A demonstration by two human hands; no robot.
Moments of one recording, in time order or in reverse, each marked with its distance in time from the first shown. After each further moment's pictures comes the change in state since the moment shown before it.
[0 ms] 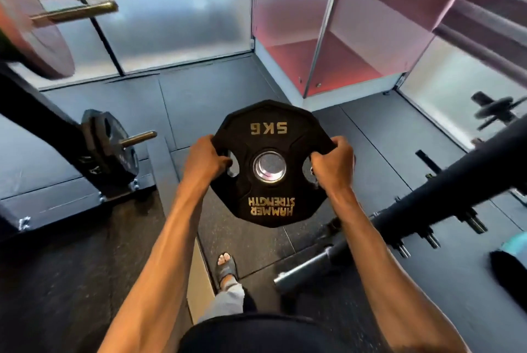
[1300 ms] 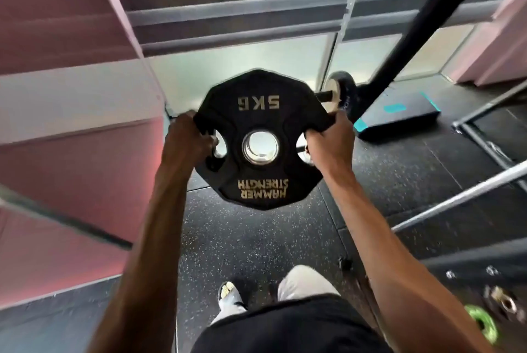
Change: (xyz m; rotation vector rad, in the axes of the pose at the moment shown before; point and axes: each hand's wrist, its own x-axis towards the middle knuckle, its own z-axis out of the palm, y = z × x) left_hand 0.708 0.646 0.388 0.183 -0.813 1.052; right_hand 0.740 -0.018 -0.048 0.056 1.235 0.643
